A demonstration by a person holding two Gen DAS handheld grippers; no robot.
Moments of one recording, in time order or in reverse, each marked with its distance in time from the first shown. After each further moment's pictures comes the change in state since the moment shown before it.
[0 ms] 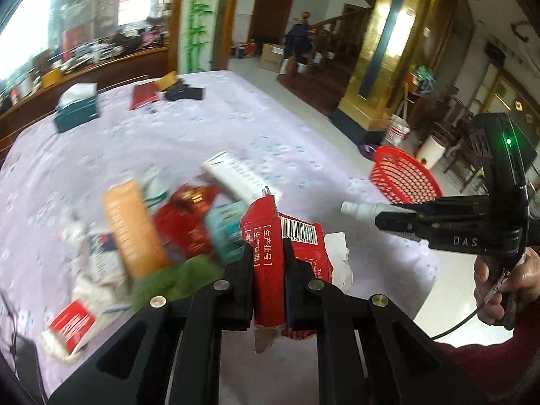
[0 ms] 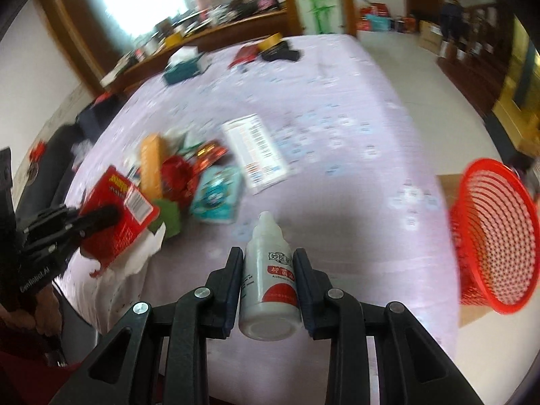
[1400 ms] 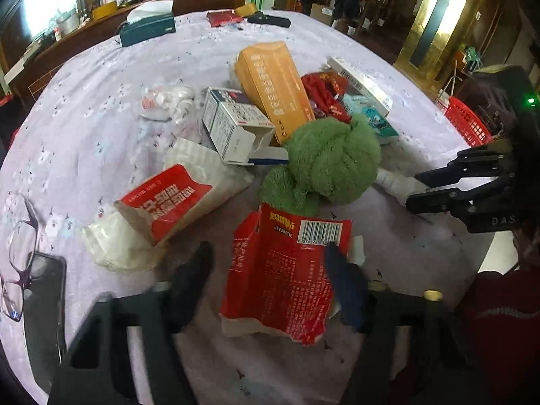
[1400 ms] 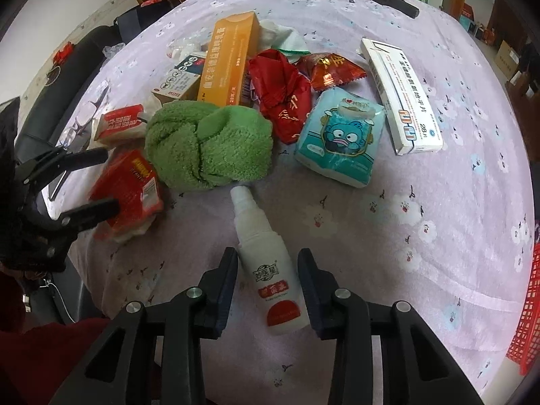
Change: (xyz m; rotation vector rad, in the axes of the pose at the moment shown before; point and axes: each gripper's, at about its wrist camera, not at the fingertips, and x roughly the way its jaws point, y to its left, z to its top) left arm -0.016 0.125 -0.115 -0.116 0.192 0.168; right arm 0.115 0.127 -0.021 -0.342 0.306 0.087
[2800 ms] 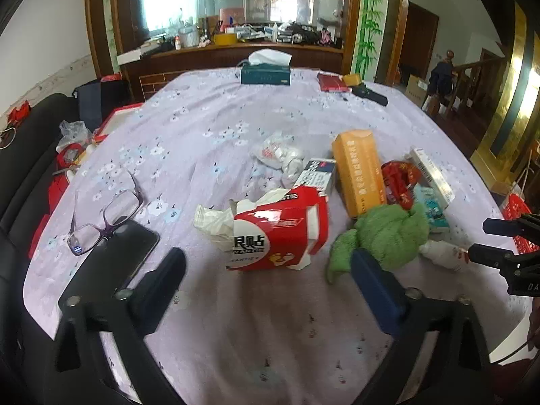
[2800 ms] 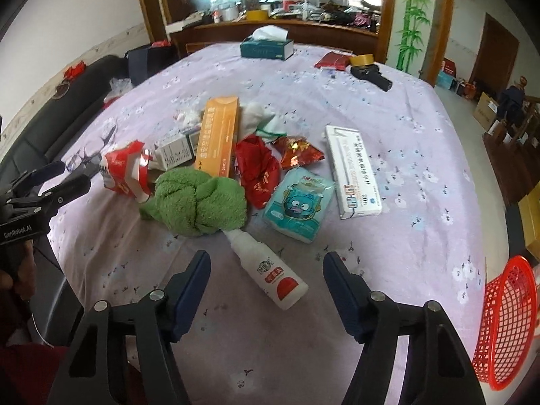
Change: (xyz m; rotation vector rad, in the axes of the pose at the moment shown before) left arm -0.063 0.014 -0.012 -0.316 -0.252 0.325; right arm -0.057 -0.001 -0.012 -0.091 -0.257 -0.099
